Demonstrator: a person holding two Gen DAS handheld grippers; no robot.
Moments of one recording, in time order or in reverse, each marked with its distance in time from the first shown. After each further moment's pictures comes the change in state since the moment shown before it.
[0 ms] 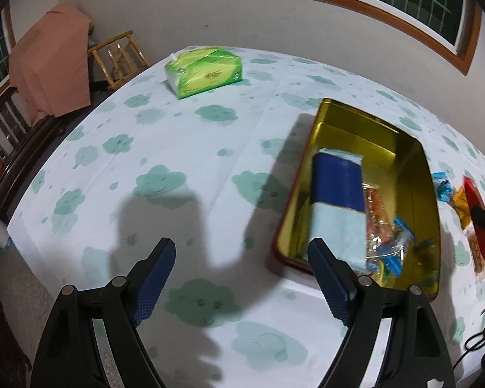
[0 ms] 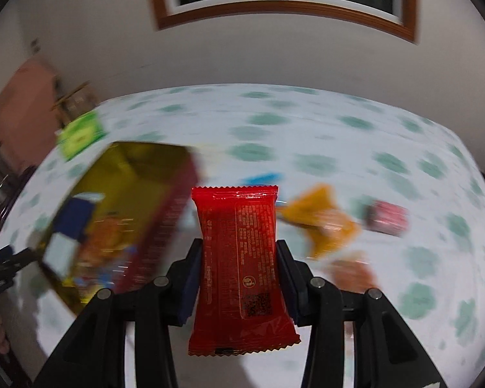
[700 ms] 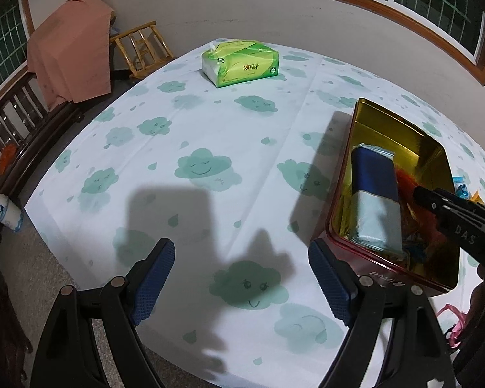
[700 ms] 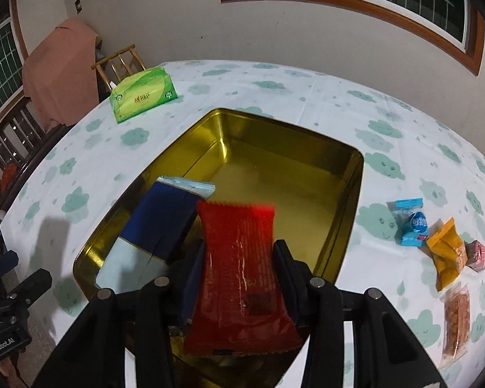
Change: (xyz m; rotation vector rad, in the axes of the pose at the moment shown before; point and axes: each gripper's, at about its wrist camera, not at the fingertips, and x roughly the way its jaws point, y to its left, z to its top) left arm -0.008 0.033 -0.012 -0.056 0.016 0.059; right arm 0.060 0.117 0.012 -0.137 0.071 0.064
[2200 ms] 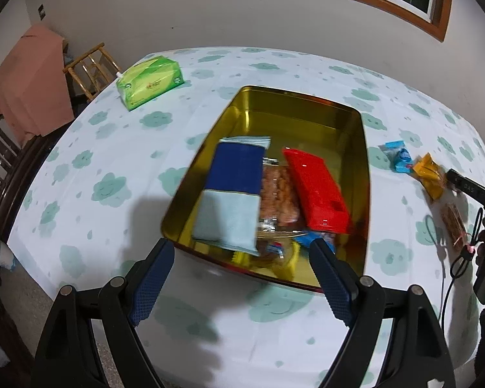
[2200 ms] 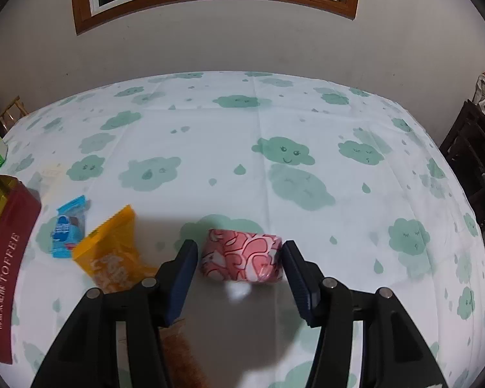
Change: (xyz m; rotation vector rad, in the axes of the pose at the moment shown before) left arm -0.026 -0.137 -0.003 0.188 0.021 -0.068; right arm -0.017 -0.298 -0.046 0.313 -0.029 -0.343
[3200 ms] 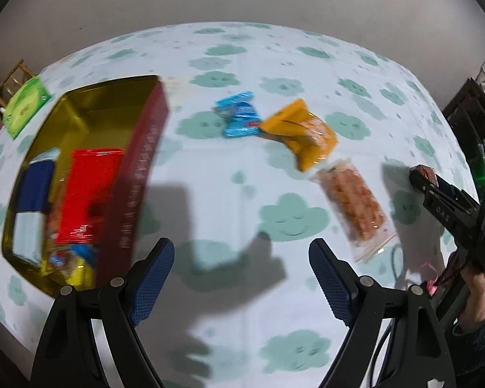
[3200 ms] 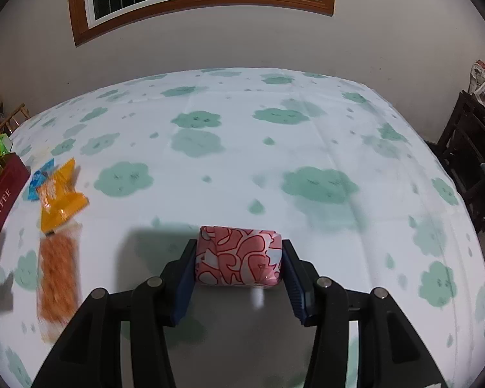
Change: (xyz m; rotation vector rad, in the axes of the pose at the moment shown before) left arm 0.026 -0.190 -0.002 0.181 0.130 -0.236; right arm -0.030 -0.120 -0.065 0.003 -0.050 0.007
